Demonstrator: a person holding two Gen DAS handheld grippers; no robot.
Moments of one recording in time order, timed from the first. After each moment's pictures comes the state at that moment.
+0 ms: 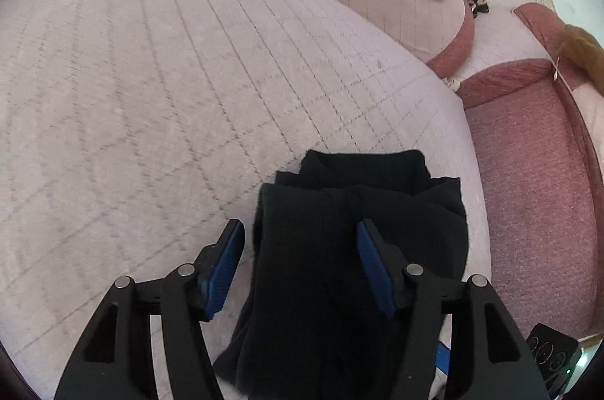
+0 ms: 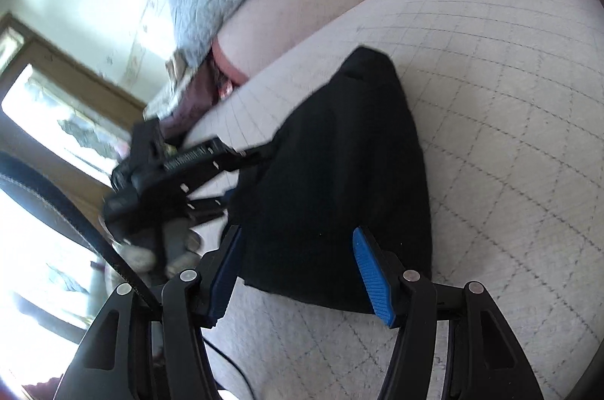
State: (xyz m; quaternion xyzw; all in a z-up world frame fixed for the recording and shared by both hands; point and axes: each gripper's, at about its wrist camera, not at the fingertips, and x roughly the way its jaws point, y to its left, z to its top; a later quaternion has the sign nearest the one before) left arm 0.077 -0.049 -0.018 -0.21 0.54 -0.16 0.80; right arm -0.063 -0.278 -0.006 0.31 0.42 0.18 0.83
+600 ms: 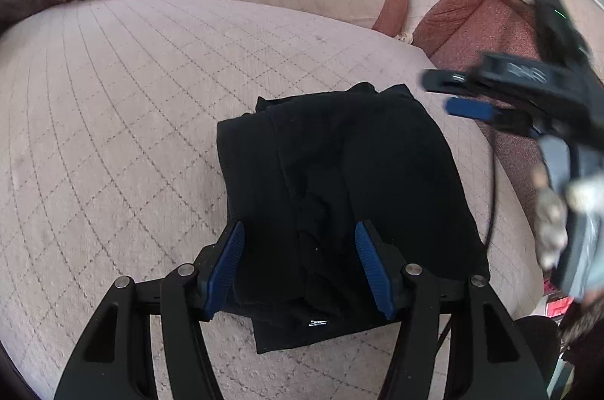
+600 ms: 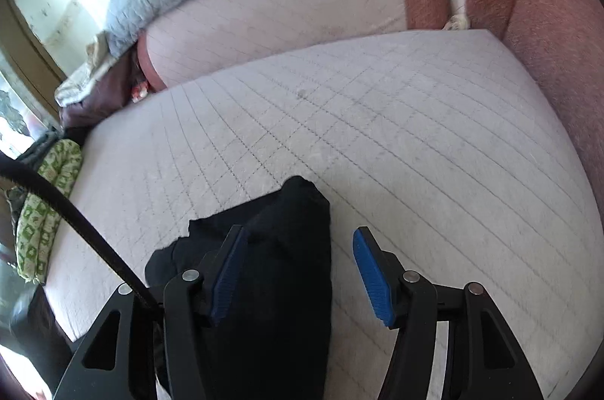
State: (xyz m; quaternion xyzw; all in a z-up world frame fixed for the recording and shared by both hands) left arm -0.001 -0.077 -0.018 -0.07 0.48 -0.22 0.85; right arm 0.067 -0.292 0.043 0.16 0.48 0.04 0.86
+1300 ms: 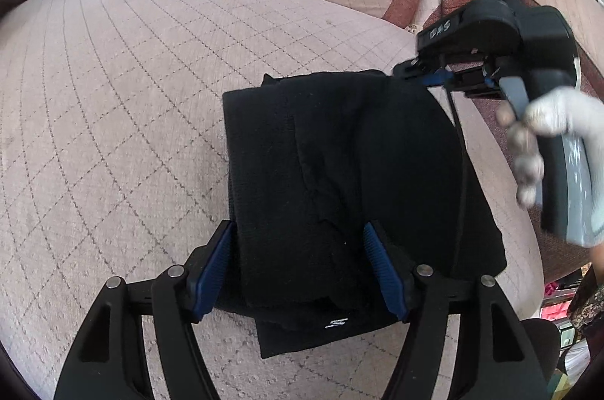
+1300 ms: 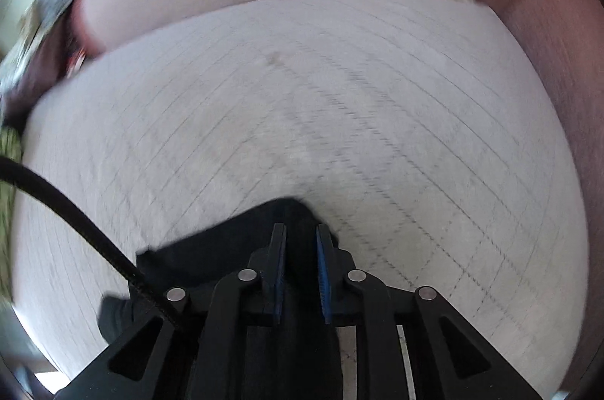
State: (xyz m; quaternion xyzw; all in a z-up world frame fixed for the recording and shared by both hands) left arm 0.007 -0.090 -0.036 -0.08 0.50 -0.21 0.84; right arm 0.148 -0.278 0.005 0.13 0.56 -0.05 0.82
